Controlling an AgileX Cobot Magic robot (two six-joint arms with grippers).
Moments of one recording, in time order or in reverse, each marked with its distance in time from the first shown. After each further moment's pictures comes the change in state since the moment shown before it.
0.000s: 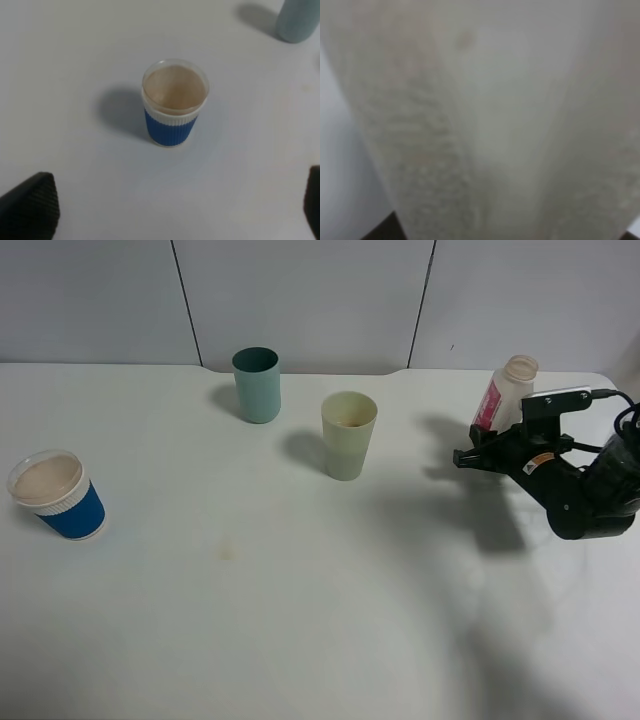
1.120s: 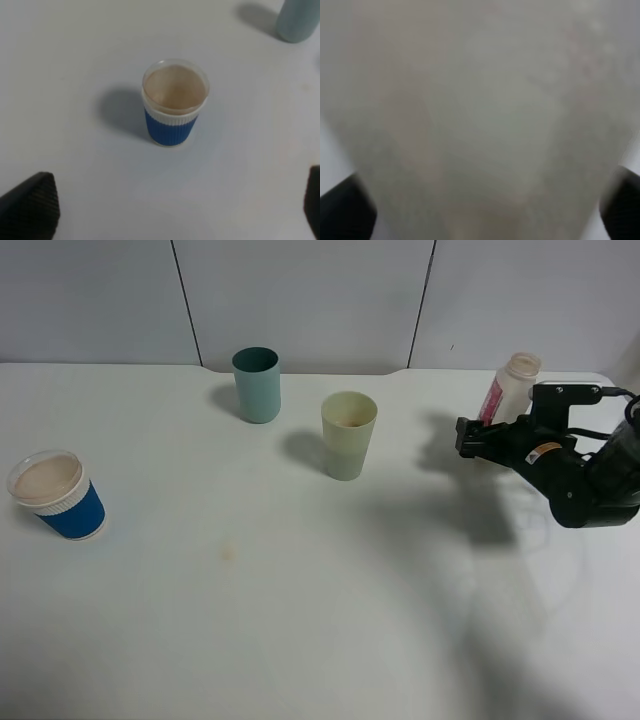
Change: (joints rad) left arm 0.000 0.000 0.000 0.000 0.000 0.000; right arm 0.019 -0.040 0.001 0.071 0.049 0.126
